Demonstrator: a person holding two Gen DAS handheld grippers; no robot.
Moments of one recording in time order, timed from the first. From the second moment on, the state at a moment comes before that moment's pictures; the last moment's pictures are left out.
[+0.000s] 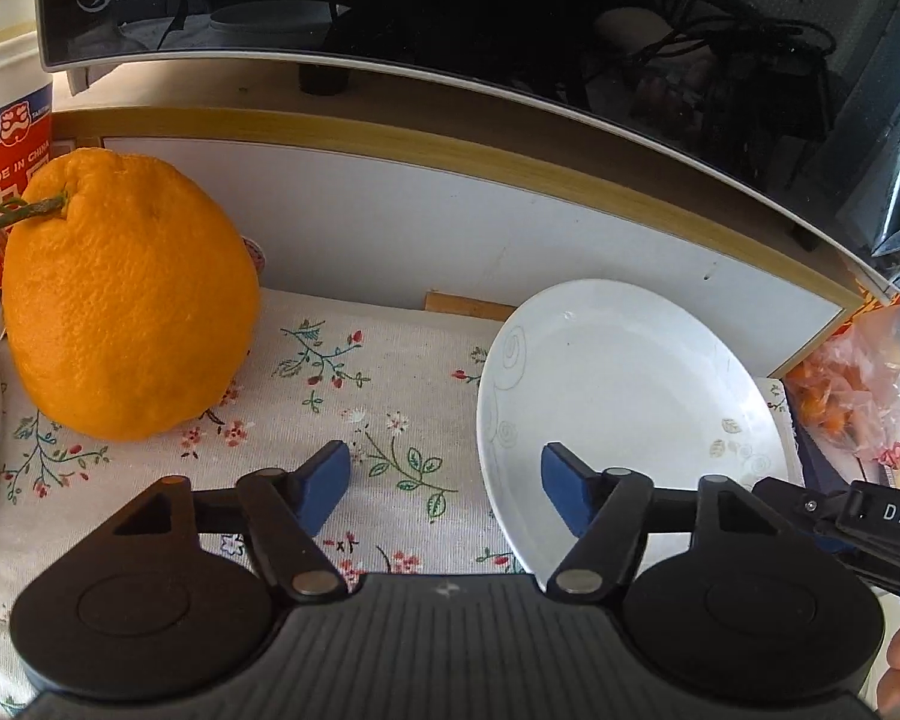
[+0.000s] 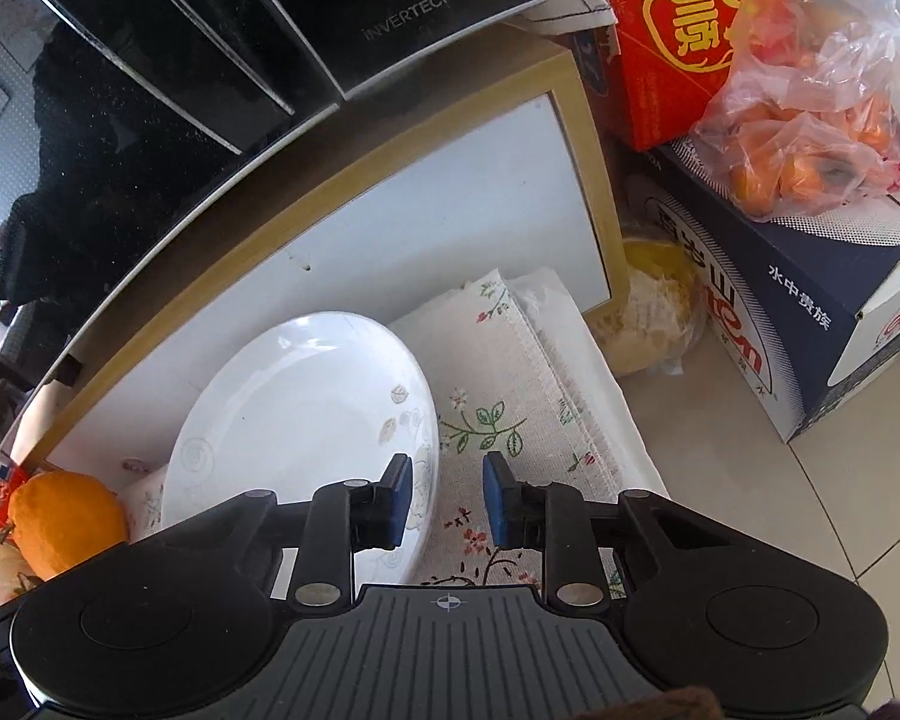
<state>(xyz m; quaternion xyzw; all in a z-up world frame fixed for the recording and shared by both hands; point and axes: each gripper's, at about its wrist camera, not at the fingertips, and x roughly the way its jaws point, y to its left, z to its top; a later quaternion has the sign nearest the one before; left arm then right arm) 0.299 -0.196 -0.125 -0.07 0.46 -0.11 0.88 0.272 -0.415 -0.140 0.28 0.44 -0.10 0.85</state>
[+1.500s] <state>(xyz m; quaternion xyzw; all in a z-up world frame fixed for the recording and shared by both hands) 0.190 -0.112 -0.023 -0.12 0.42 -0.13 0.89 0.185 -0.323 -0.035 0.23 0.39 -0.03 0.89</state>
